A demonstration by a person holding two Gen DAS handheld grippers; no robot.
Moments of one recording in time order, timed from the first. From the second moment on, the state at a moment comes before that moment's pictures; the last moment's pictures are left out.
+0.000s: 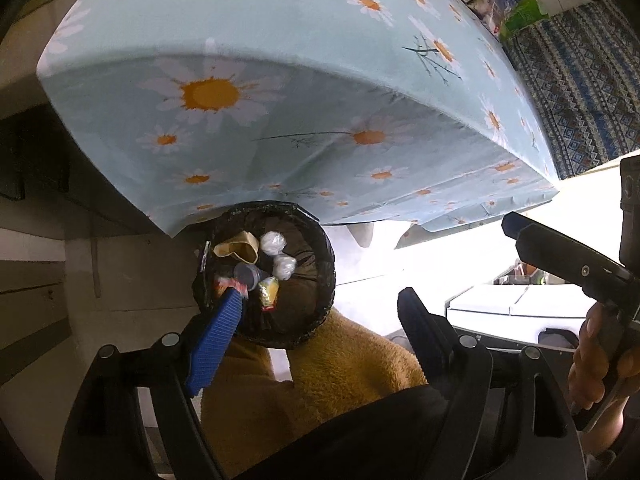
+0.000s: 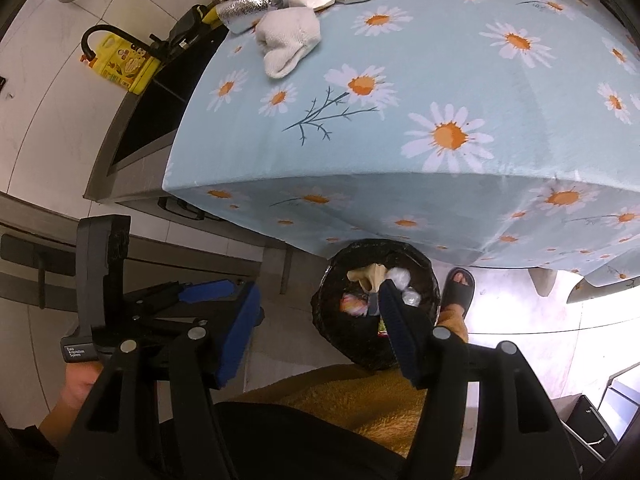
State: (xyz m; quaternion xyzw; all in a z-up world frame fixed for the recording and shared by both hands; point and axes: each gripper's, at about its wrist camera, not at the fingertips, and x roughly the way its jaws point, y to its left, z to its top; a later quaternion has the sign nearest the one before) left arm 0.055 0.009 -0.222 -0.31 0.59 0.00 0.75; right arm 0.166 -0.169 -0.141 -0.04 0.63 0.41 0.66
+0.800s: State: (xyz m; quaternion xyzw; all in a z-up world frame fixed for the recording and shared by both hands) left arm 0.047 0.019 -0.144 -0.30 0.52 0.00 0.80; right arm 0.162 -0.174 -0.115 -0.04 0.61 0.41 0.68
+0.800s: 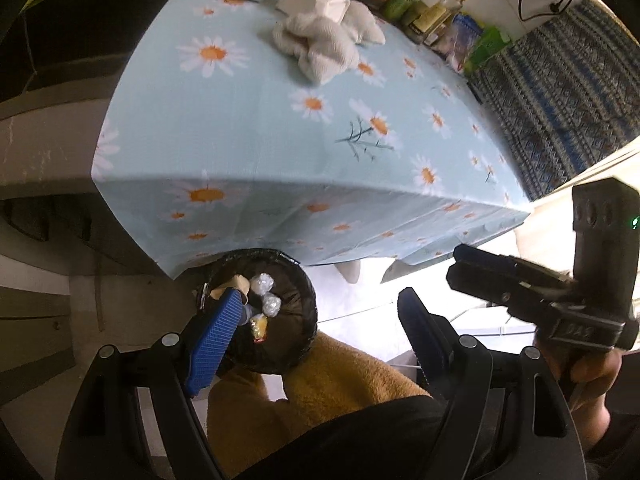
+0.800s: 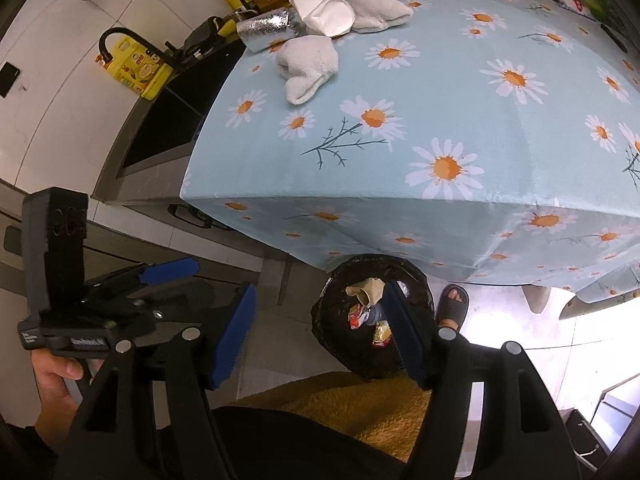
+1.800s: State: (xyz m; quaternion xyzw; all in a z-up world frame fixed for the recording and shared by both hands) left arm 0.221 0.041 -0.125 -0.28 0.51 0.15 0.80; right arm 0.368 -0.176 -0.102 -0.03 0.55 0.51 0.67
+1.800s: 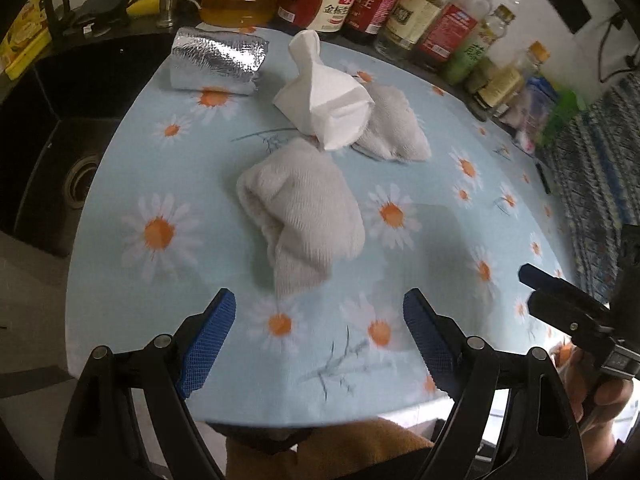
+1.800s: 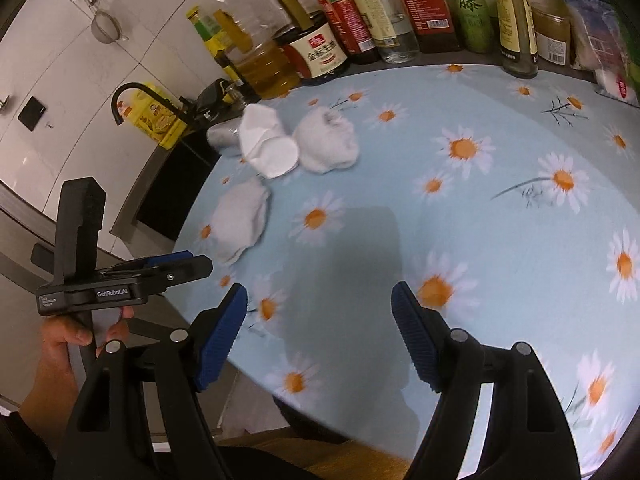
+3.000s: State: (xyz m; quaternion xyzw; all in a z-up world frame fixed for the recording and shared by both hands) left arm 0.251 0.049 -0.144 -0.32 0.48 0.26 0.77; right arm 0.458 -0.027 -0.143 -0.14 0.53 0.62 0.55
